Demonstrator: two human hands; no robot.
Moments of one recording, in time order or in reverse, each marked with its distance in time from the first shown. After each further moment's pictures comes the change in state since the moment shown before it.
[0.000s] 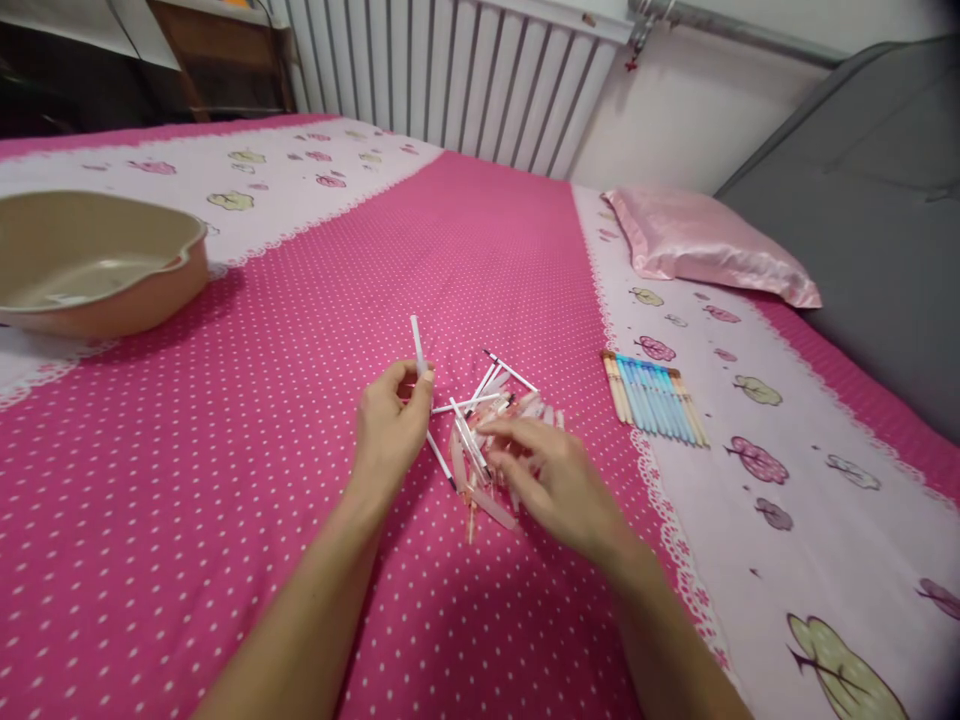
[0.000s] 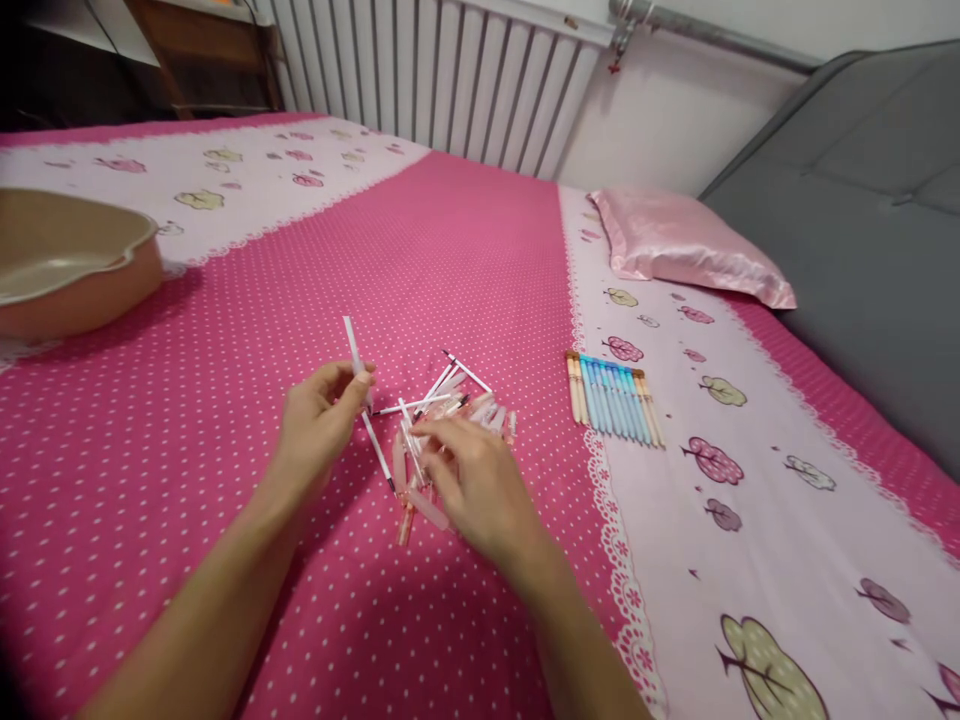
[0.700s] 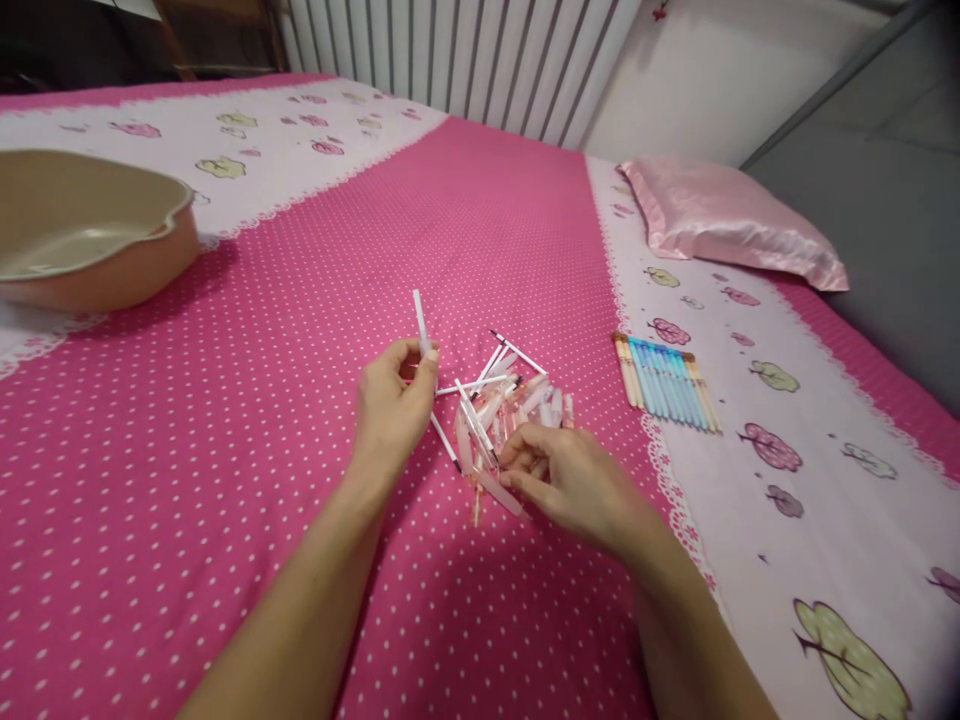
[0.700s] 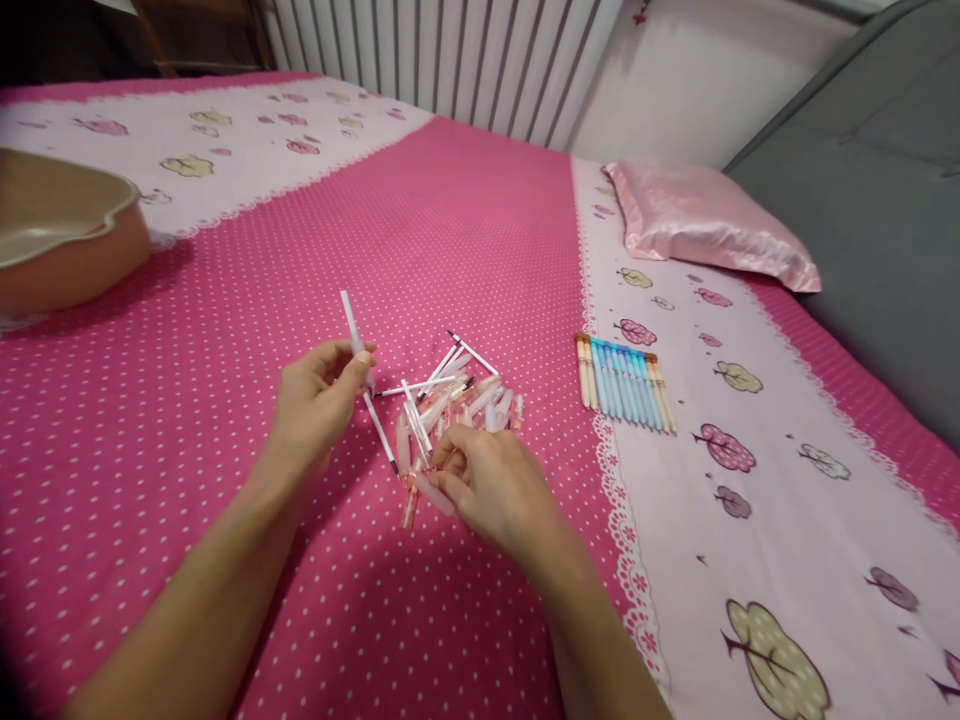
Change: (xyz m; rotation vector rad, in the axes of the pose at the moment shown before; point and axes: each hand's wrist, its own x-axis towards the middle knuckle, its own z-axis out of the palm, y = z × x) left_hand -0.002 0.006 0.000 0.002 -0.005 -0.029; right_hand -0.007 -0.004 -0.008 -0.088 -0.268 0.284
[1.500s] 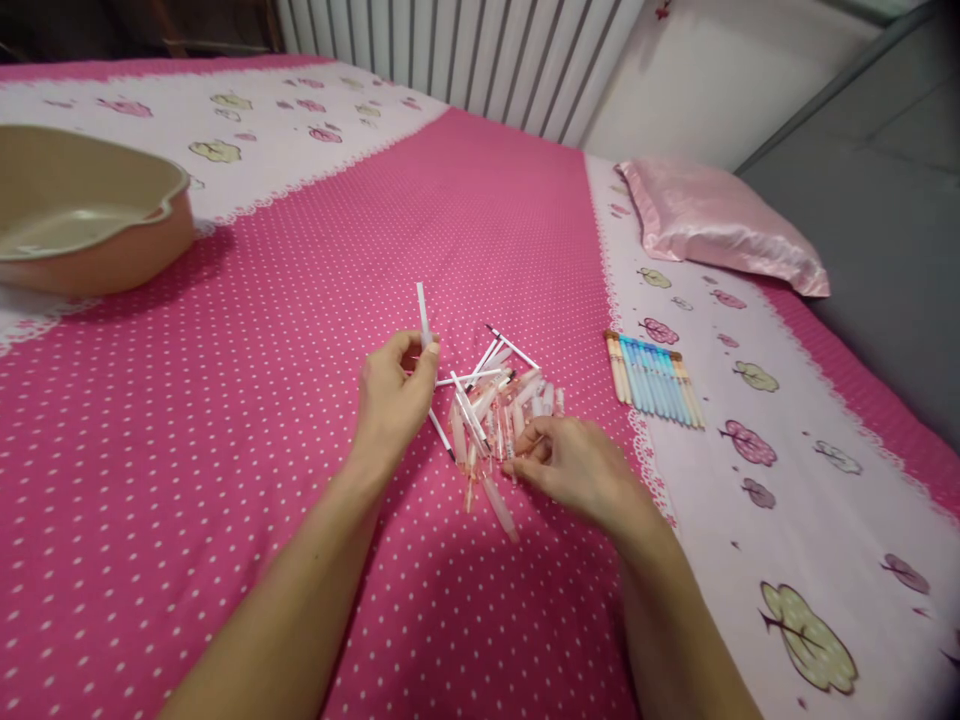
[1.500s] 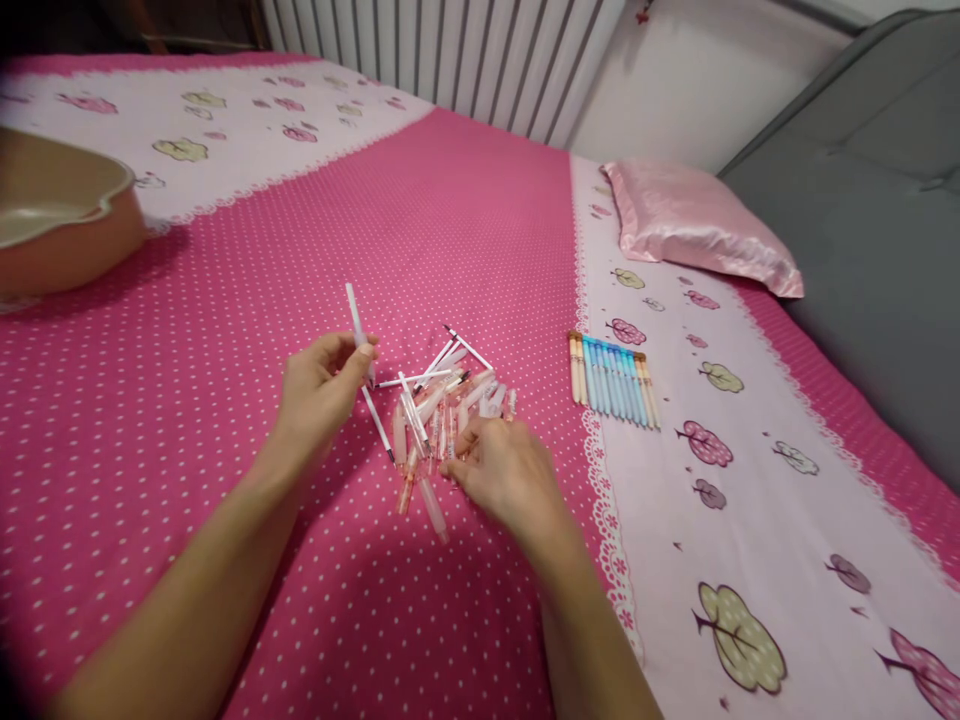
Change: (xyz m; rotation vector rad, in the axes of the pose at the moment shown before) left_hand -0.001 0.000 0.002 -0.021 -0.013 0.031; right_hand 0.001 0.006 -0.004 -0.187 0.069 0.208
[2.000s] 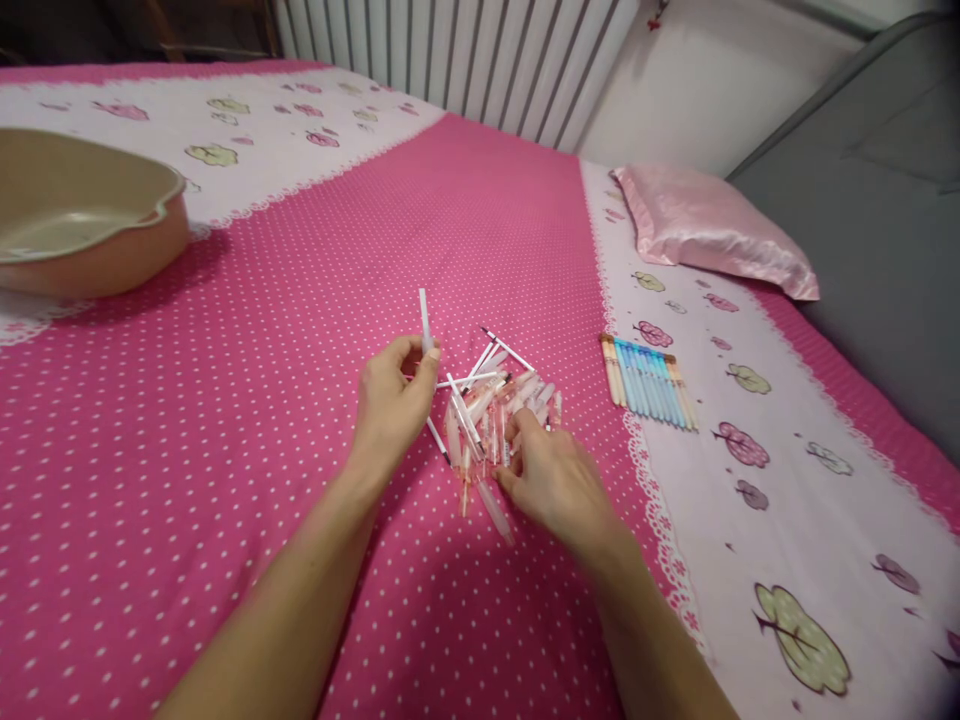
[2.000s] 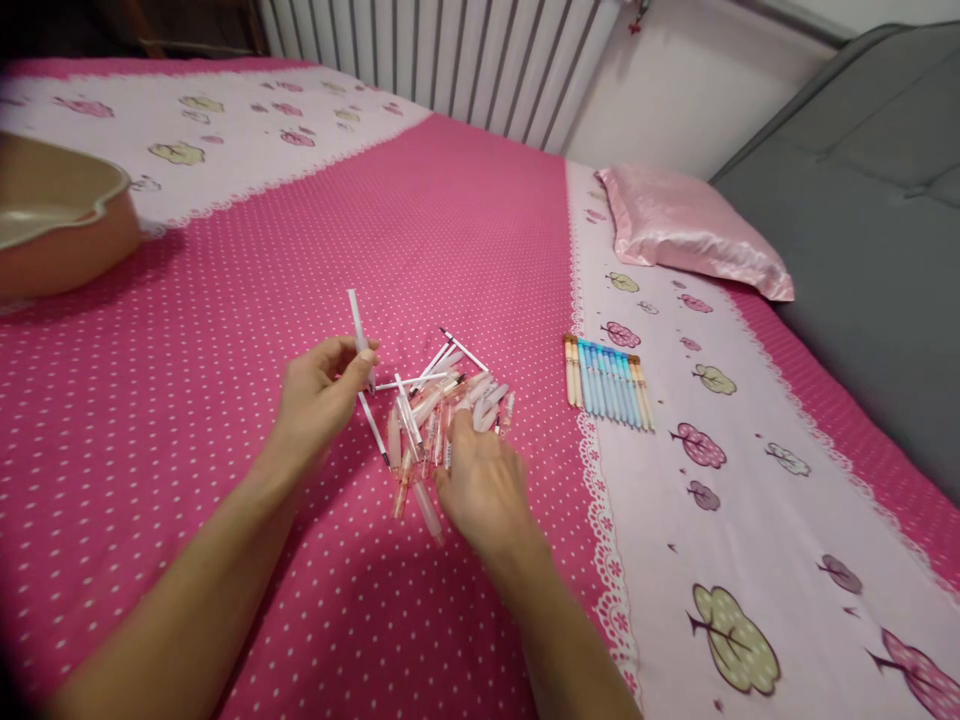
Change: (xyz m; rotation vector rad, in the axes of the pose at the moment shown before) left_hand 0.001 -0.002 0.002 -0.023 -0.022 0.025; right_hand -0.003 -0.013 0.017 -0.222 0.038 -0.001
